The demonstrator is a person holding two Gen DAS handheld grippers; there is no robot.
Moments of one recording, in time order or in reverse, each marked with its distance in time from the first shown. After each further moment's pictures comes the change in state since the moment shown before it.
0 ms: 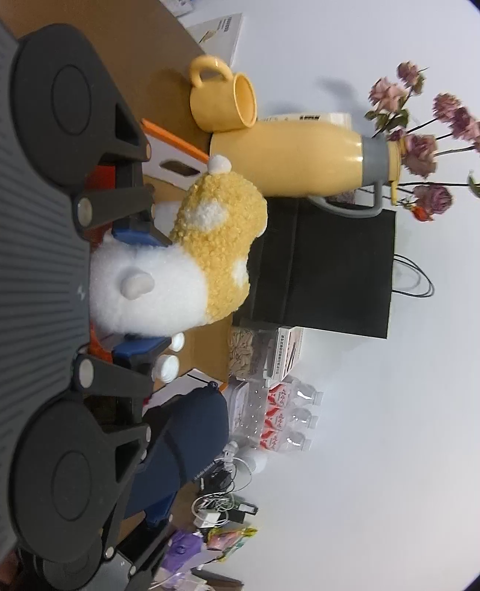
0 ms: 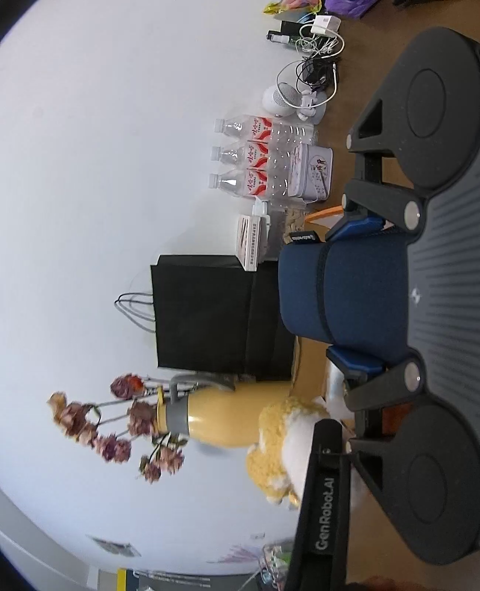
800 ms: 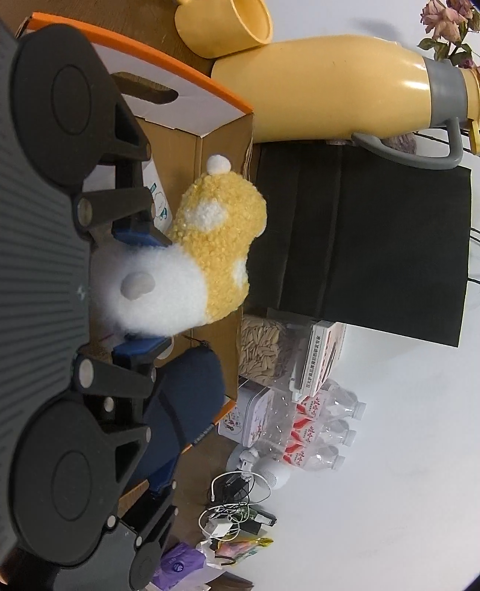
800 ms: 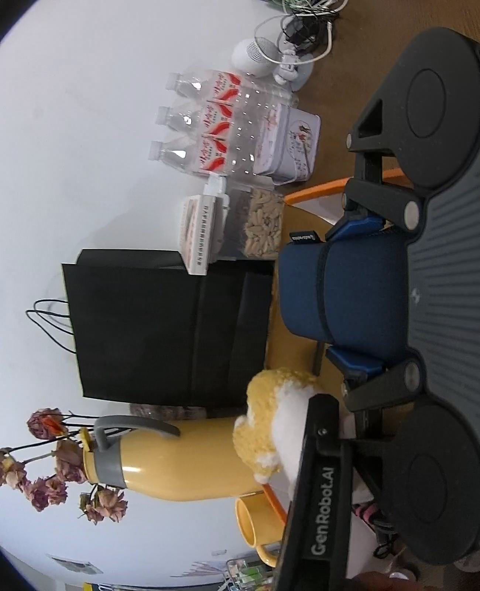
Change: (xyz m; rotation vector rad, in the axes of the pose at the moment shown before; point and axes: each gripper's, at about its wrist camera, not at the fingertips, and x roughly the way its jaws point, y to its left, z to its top) left arm 0.130 0.011 0.028 0.002 0.145 -0.095; right arm 0.144 -0.024 0.006 -0.015 0.196 0.018
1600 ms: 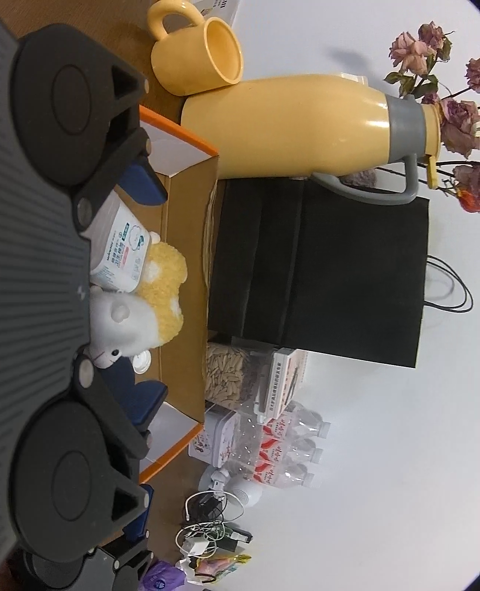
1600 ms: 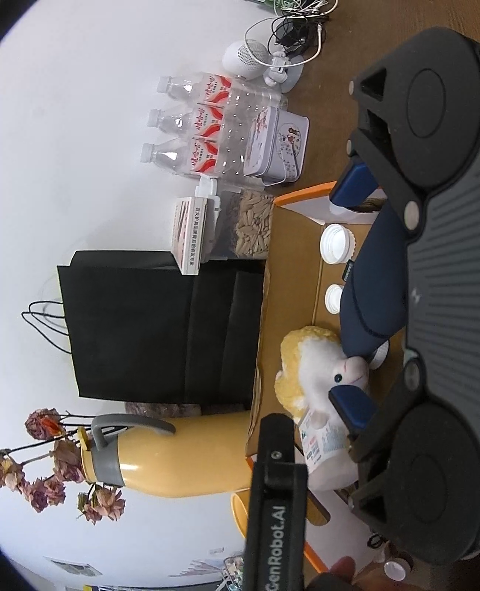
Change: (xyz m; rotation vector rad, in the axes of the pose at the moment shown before) left arm -0.025 0.012 0.003 0.004 -0.118 0.079; right arm -0.012 0.001 0.000 0.004 0.017 0.001
